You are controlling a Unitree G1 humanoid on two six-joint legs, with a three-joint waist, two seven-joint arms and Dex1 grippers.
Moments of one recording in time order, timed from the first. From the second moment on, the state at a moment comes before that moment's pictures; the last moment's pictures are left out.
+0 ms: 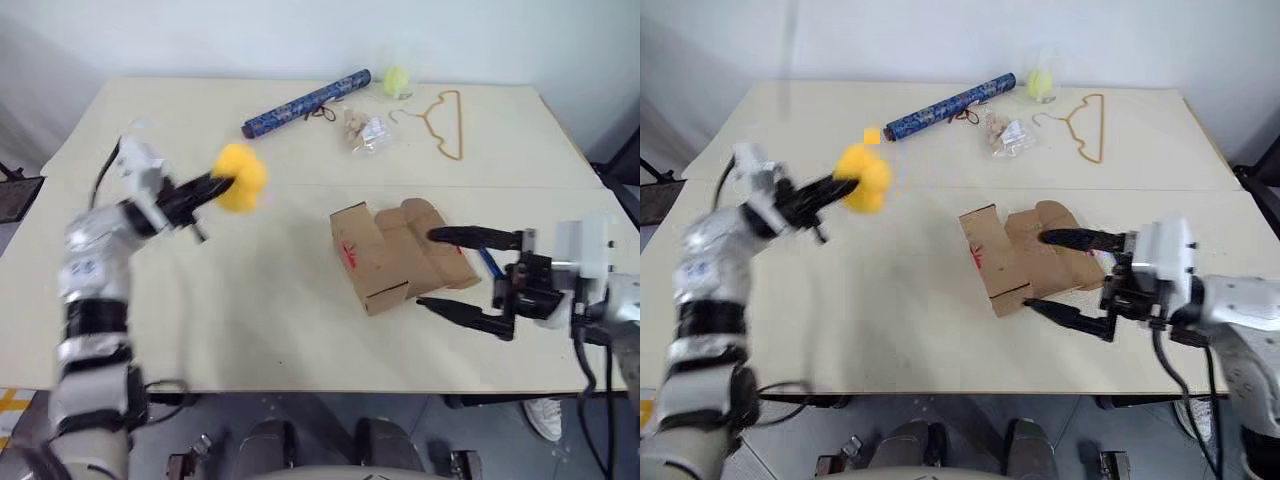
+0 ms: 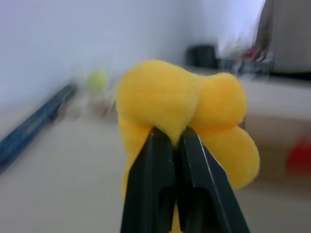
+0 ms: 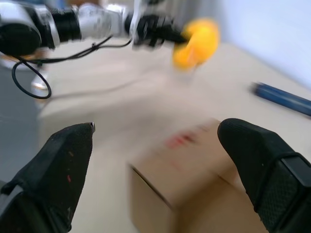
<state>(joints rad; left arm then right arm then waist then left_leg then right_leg) -0.62 0.65 0.27 0.46 -0.39 0.10 -1.10 -0.16 -0.79 -0.27 -0.53 0.76 0.41 1.08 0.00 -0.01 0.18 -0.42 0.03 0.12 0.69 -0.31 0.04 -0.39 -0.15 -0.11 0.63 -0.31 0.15</state>
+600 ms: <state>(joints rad) -0.39 0.72 0.34 0.23 -0.52 0.25 -1.04 -0.24 -0.74 -0.16 -0.35 0.65 0.20 1.20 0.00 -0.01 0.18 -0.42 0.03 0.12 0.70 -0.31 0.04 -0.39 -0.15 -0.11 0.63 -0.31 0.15</state>
